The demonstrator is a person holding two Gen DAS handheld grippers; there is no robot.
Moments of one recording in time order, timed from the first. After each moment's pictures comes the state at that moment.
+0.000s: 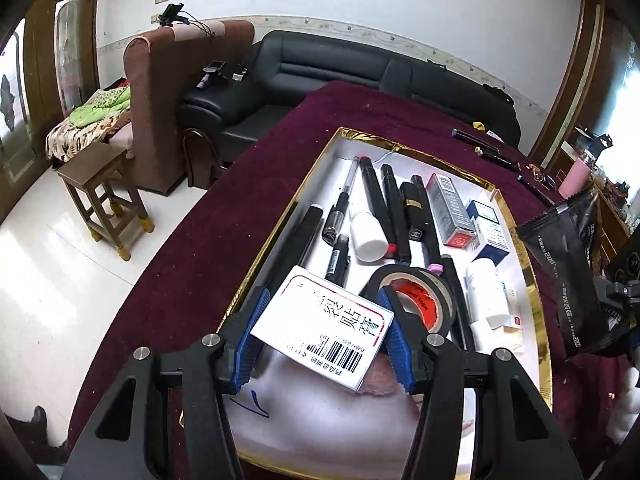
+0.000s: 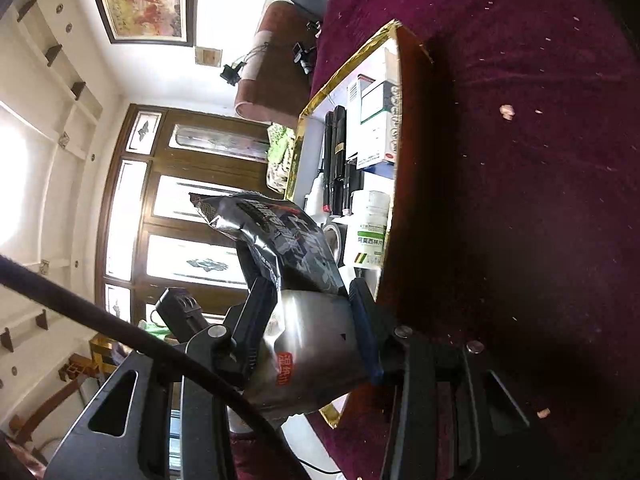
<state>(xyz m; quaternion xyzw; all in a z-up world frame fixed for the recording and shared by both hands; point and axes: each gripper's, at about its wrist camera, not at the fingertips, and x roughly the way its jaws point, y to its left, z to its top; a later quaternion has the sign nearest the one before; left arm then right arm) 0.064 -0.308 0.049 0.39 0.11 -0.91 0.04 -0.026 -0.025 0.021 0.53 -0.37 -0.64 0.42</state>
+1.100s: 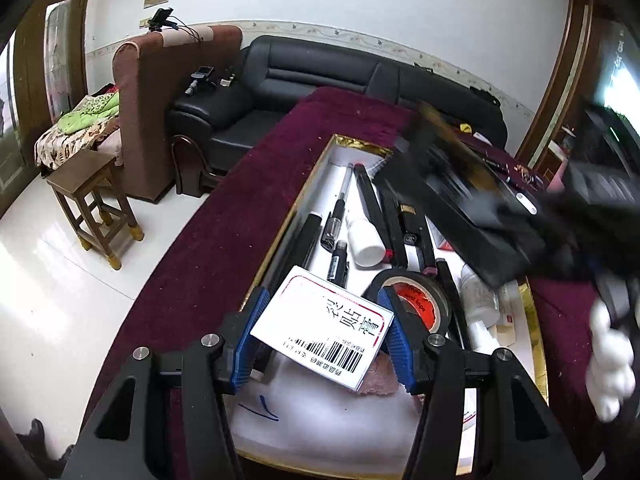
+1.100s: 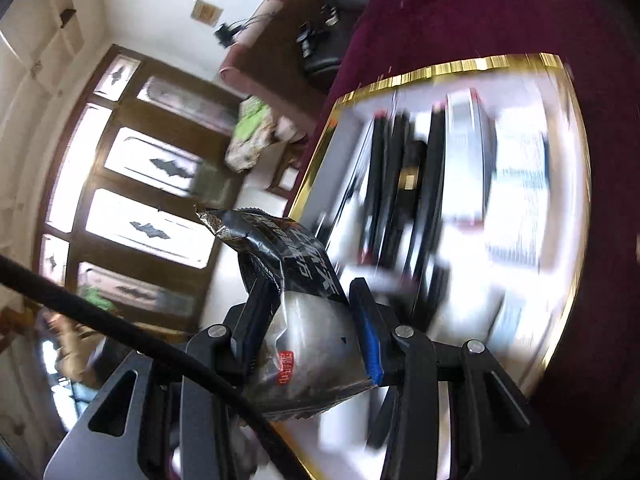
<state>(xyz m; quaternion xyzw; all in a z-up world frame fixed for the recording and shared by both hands) 0.067 -0.317 0.053 0.39 0.10 -0.92 0.01 -0.072 -0.132 0.047 0.53 -0.23 -0.72 0.39</state>
